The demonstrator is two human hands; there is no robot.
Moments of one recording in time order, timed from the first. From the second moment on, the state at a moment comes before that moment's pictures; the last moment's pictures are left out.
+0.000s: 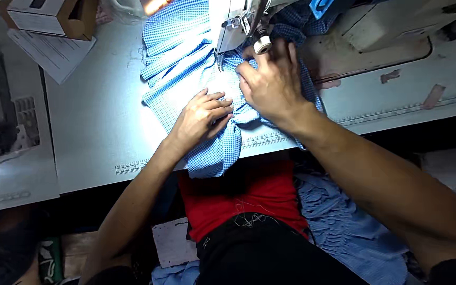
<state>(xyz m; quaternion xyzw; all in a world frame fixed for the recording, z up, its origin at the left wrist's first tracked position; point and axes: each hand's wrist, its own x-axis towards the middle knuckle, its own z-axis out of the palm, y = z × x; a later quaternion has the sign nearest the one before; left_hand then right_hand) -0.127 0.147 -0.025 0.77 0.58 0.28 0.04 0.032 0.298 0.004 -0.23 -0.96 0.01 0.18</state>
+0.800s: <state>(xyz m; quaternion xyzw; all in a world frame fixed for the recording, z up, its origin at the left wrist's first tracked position) -0.152 0.179 0.007 0.60 0.65 0.45 0.15 0.047 0.302 0.015 -0.22 -0.92 0.13 0.29</state>
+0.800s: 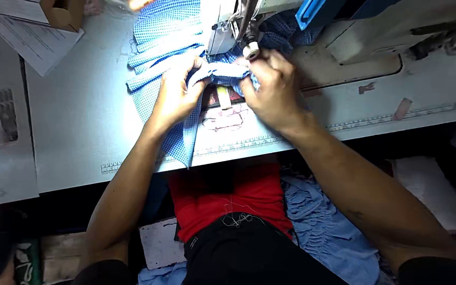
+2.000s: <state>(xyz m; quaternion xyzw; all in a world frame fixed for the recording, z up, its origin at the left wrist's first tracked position) -0.150 0.178 -0.024 0.61 0.61 0.48 0.14 0.068 0.303 0.019 -0.10 -0.99 0.01 0.05</state>
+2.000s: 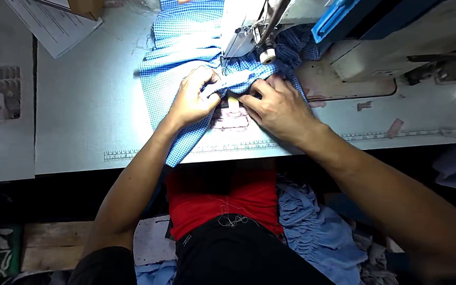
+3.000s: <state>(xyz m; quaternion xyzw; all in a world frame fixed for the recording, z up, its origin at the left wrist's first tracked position) -0.145 0.179 -0.022 0.61 0.64 0.45 0.11 0.065 0.304 0.014 -0.09 -0.99 0.02 0.08</state>
